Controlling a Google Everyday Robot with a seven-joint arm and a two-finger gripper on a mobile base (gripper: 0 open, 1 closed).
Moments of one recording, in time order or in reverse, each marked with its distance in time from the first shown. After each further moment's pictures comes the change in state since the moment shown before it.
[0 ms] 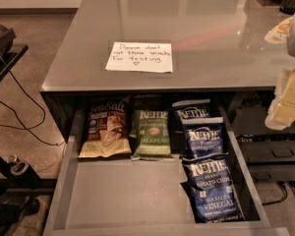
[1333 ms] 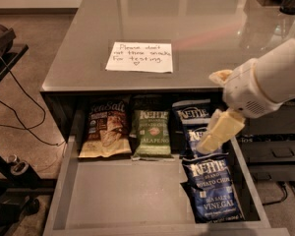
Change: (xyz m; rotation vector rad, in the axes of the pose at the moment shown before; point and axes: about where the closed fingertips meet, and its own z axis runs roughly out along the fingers) arm -0.063 0.029 0.116 -0.054 -0.343 0.049
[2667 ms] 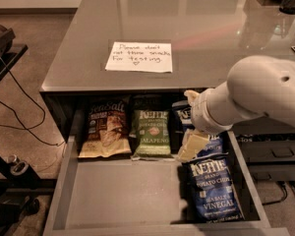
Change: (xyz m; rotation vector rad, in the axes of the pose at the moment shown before) arm 0.013 -0.008 0.104 0.063 0.067 -0.139
